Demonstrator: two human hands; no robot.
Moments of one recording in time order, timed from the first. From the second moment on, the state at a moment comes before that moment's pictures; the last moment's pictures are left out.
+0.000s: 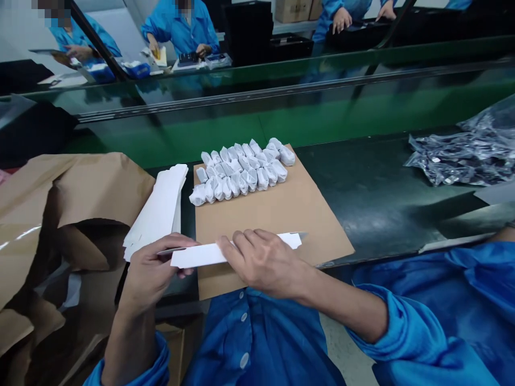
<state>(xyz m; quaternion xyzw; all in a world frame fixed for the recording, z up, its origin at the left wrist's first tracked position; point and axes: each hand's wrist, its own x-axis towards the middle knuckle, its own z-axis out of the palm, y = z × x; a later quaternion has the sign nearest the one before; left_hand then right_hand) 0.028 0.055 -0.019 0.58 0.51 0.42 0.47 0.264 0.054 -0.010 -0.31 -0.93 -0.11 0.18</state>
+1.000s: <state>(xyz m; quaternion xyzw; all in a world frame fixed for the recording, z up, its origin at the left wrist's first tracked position) 0.070 0.039 -0.021 0.65 0.48 0.45 0.39 0.260 0.085 0.020 -0.31 -0.72 0.44 0.43</state>
